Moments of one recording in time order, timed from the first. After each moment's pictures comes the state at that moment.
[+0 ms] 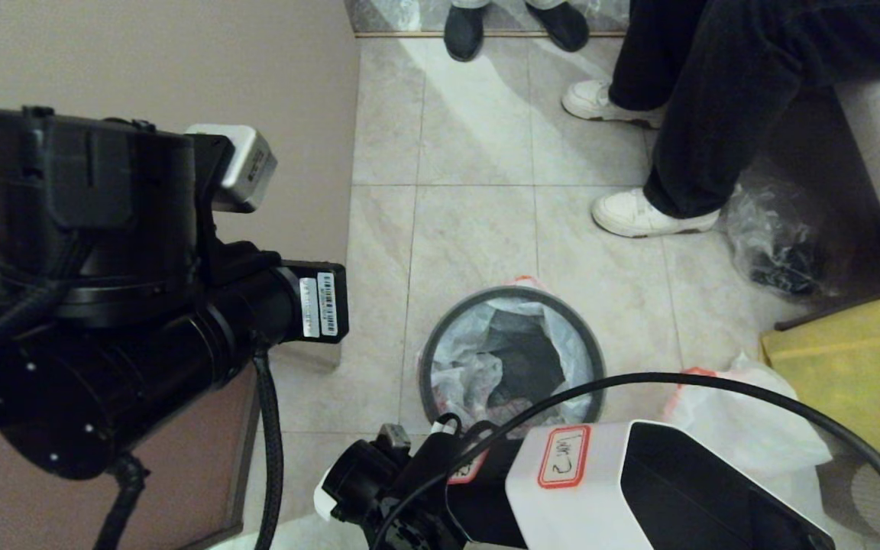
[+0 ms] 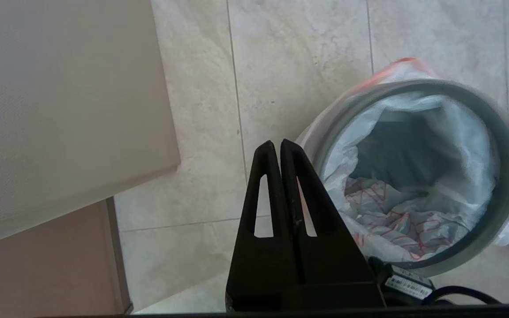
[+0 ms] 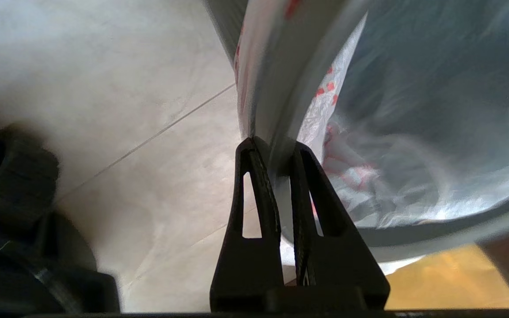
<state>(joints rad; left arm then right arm) -0.87 1.40 -0.98 -0.14 0.74 -0.11 1.07 2.58 -1.97 0.65 -0.95 -0.04</state>
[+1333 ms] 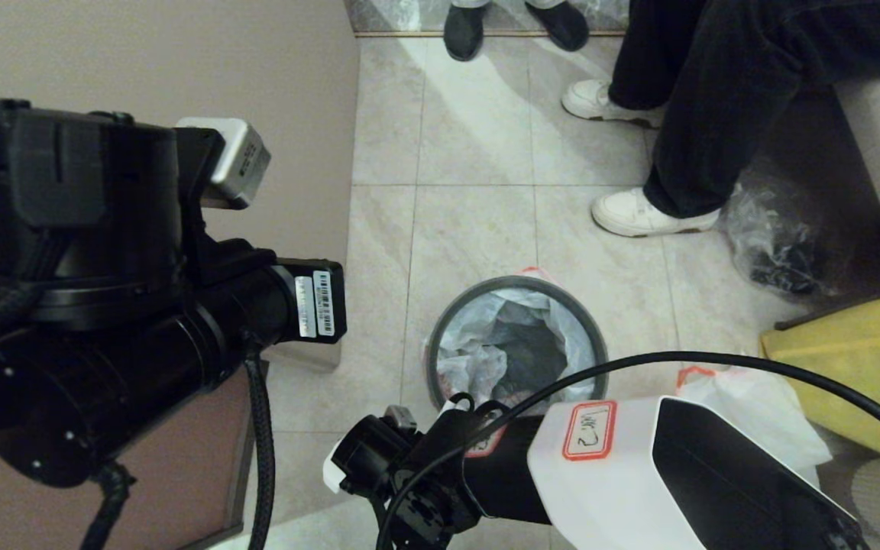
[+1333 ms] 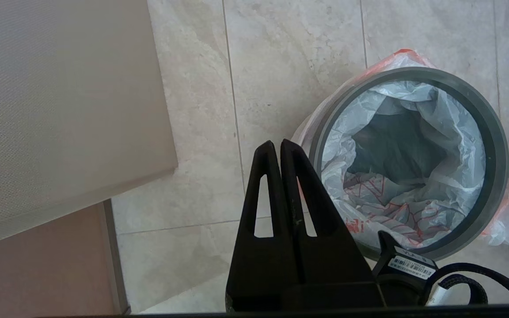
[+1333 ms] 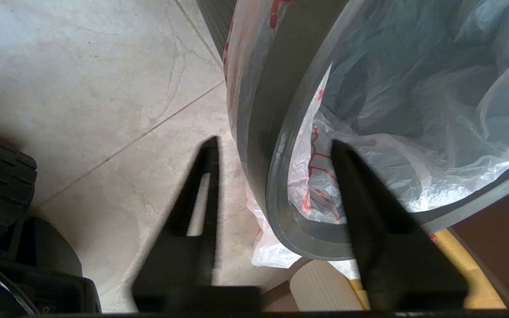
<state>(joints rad) -0.88 1.38 -0.98 -0.14 0.74 -0.11 1.05 2.54 -1.96 0.63 -0.95 -0.09</state>
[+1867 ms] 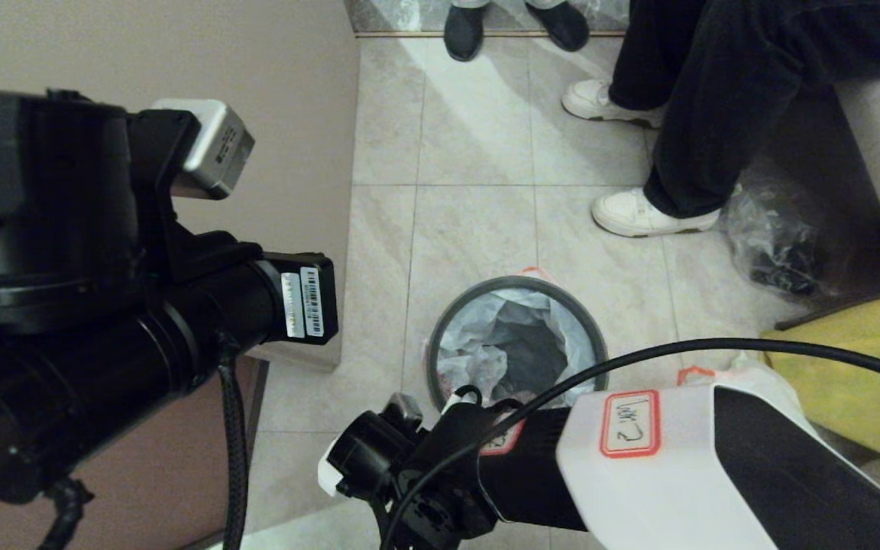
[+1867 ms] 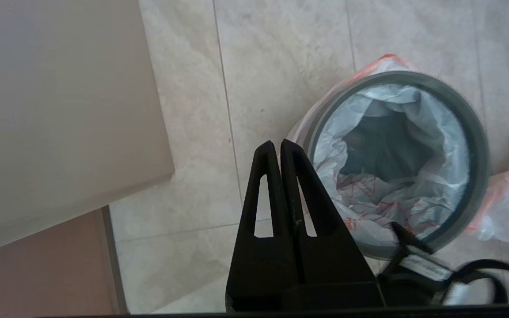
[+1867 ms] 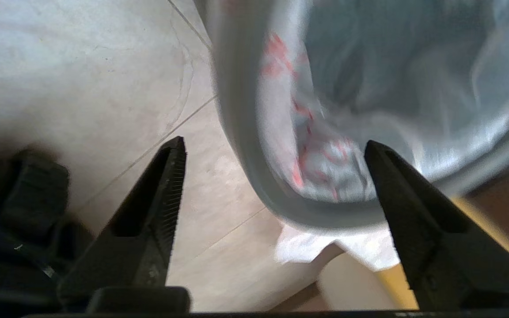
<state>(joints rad) -0.91 1.35 -0.99 -0.12 0.74 -0.09 1.07 2.44 -1.88 0.64 -0.93 0.06</state>
